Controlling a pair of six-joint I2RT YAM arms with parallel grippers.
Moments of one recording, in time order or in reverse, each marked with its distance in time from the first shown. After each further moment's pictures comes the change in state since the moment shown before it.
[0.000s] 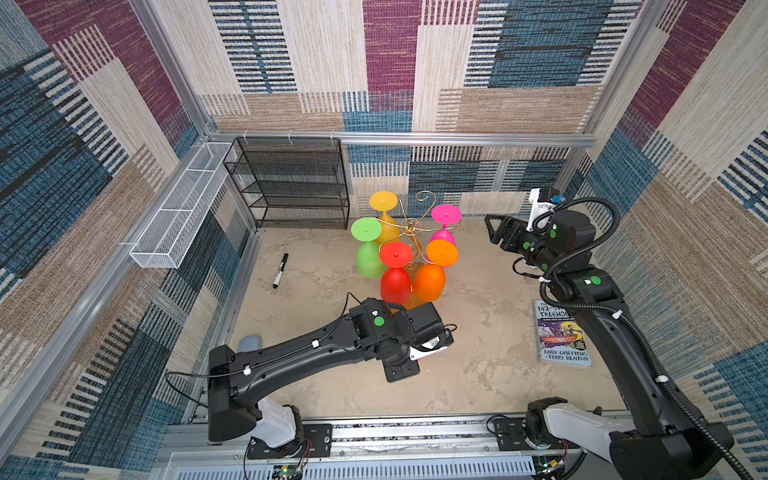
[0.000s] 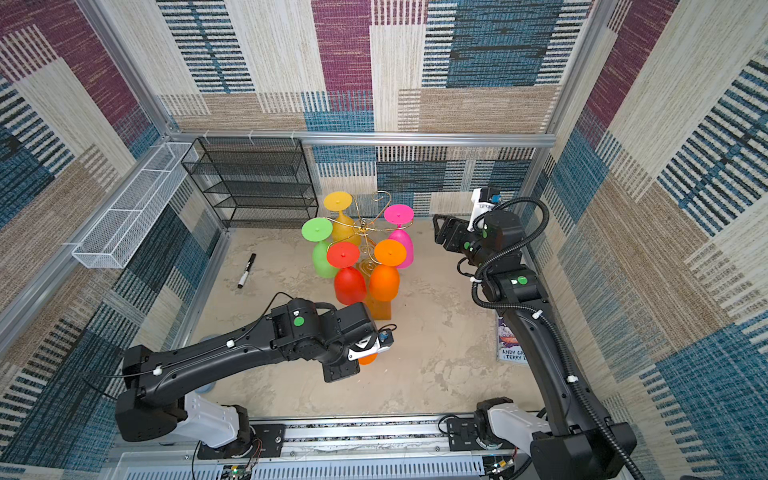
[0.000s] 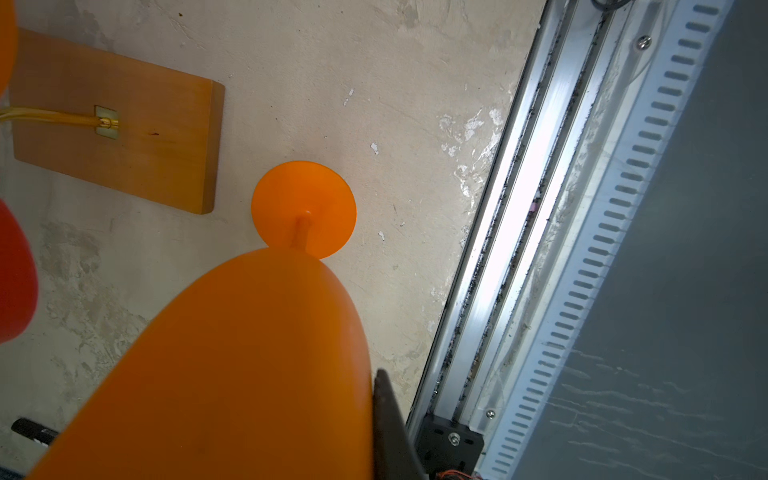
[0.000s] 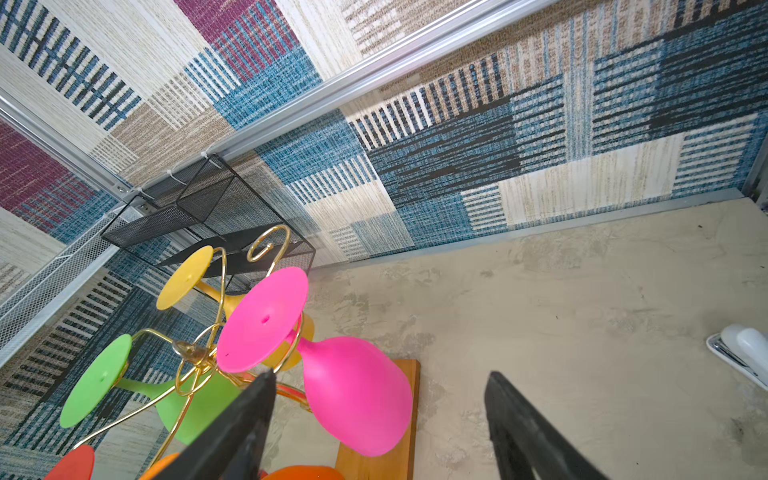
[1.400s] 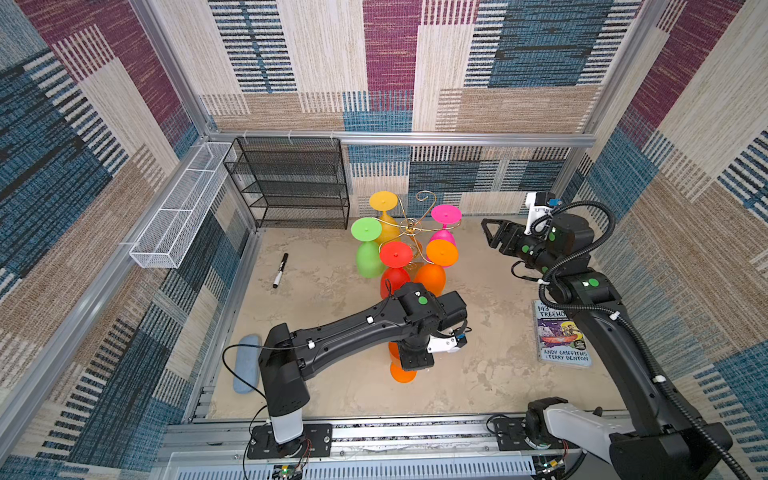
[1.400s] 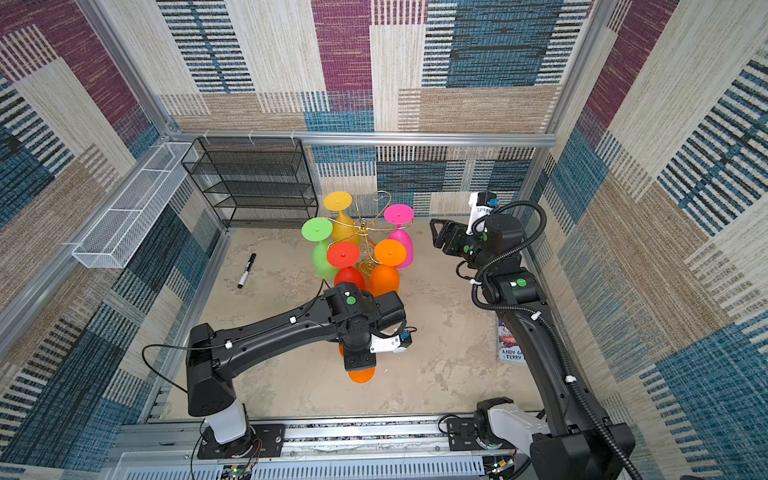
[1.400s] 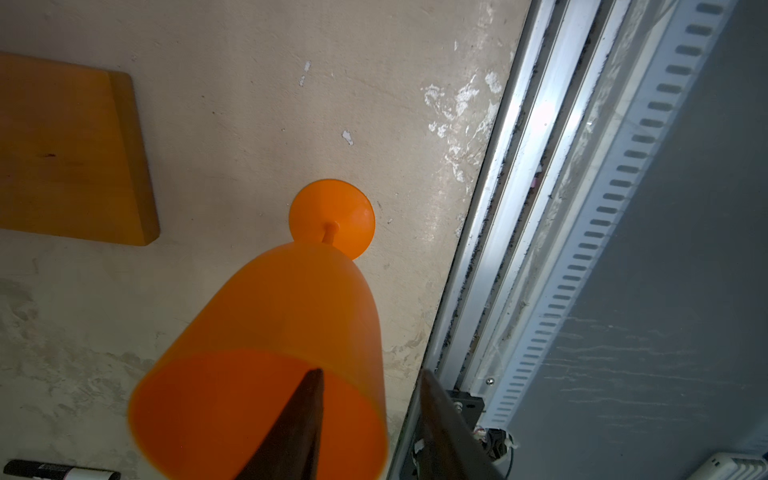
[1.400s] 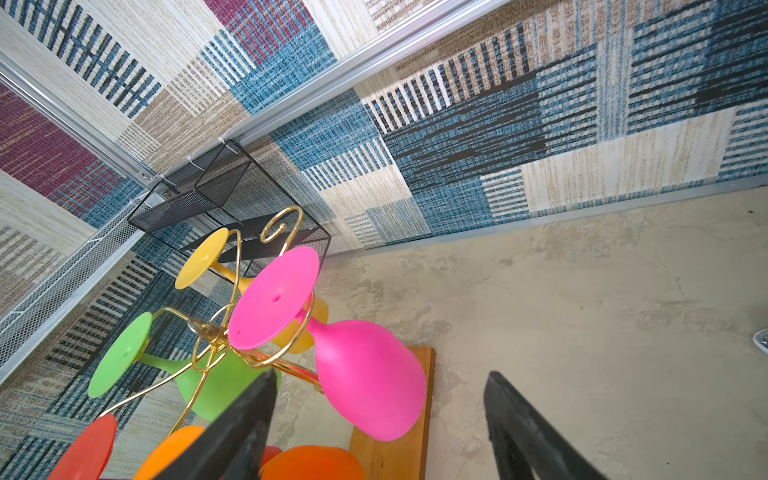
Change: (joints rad) left arm 0.060 0.254 0.225 -0.148 0.091 0.116; right arm -0.012 -0.004 -0.037 0.024 -0.086 0.020
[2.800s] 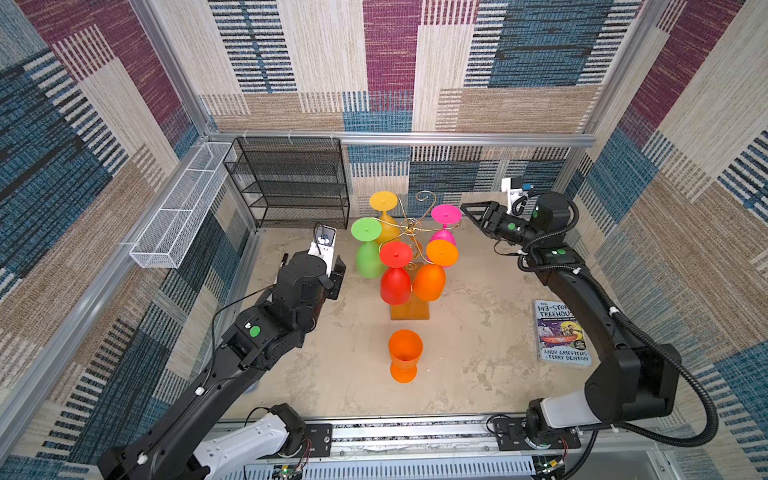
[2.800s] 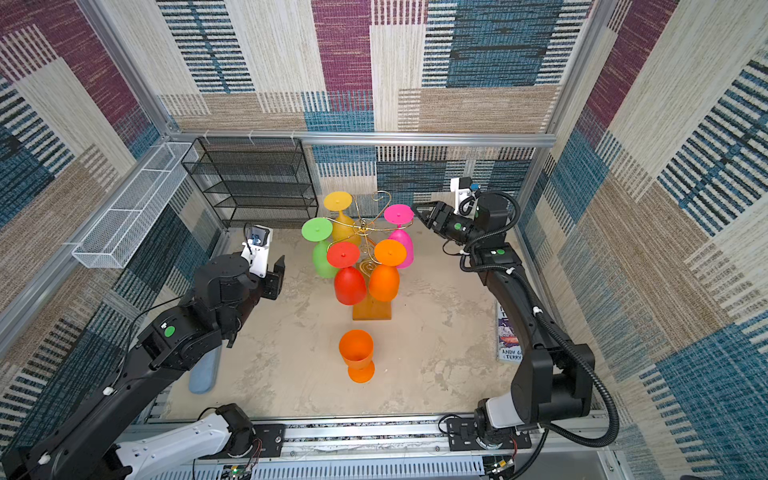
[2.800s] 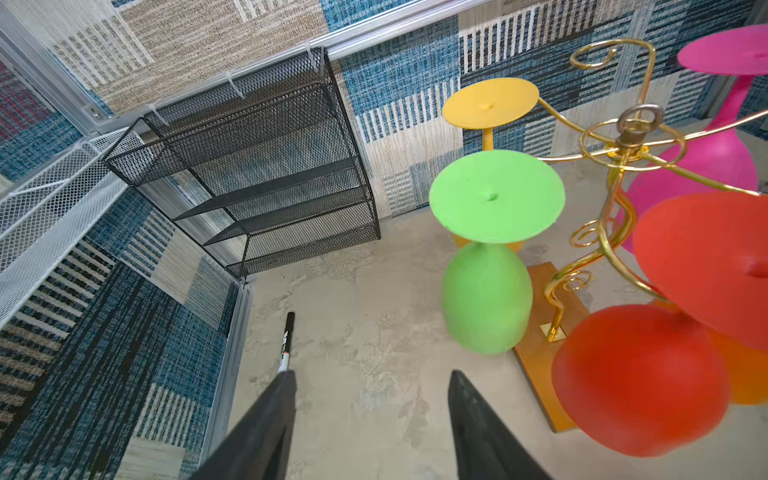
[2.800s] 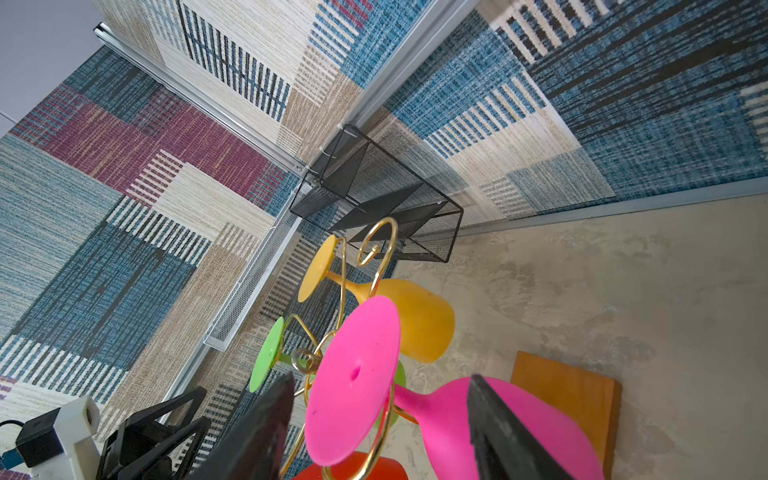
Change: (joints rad) left arm 0.459 -0.803 -0.499 0.841 -0.607 -0.230; right arm -0.062 0.325 0.082 0.388 -0.521 0.346
